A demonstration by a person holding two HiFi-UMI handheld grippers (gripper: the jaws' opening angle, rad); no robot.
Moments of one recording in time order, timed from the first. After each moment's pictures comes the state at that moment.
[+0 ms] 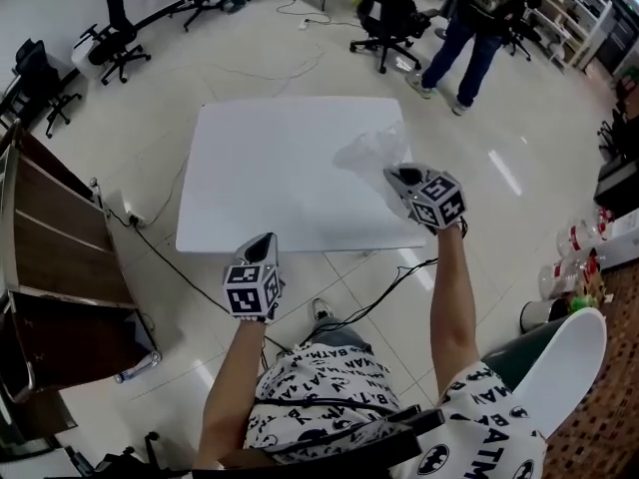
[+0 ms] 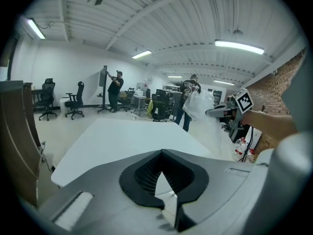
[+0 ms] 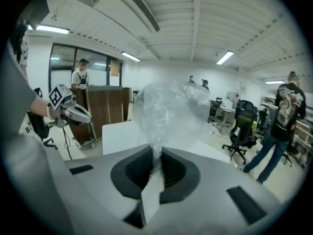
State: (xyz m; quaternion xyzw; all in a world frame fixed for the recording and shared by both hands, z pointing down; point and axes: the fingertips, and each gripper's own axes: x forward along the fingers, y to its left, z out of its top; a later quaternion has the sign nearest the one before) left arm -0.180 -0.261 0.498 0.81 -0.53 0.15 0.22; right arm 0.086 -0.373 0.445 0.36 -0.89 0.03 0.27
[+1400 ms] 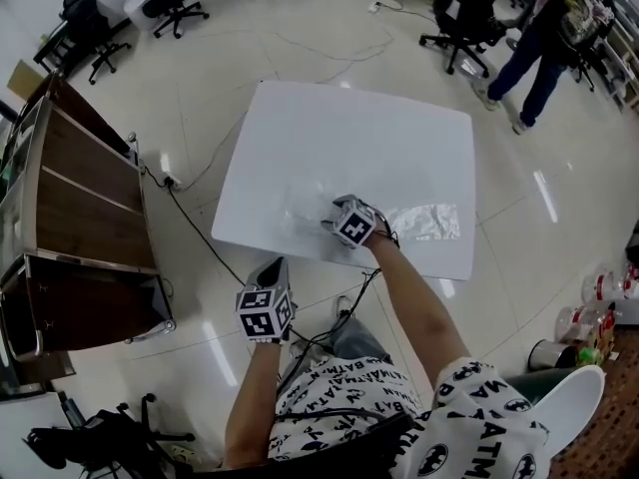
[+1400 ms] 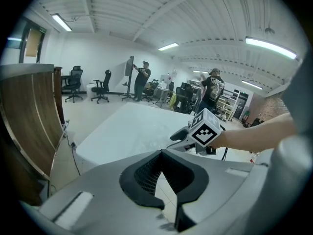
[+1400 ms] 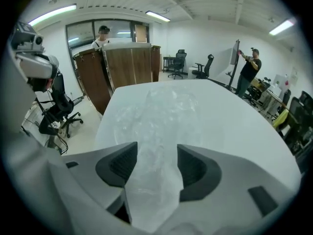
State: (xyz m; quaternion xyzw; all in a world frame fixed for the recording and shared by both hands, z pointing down) left arm -0.272 -0.240 0.554 0.71 -0.61 0.15 0.31; right arm -0.186 -0.389 0.678 0.16 -0.87 0.06 0.46
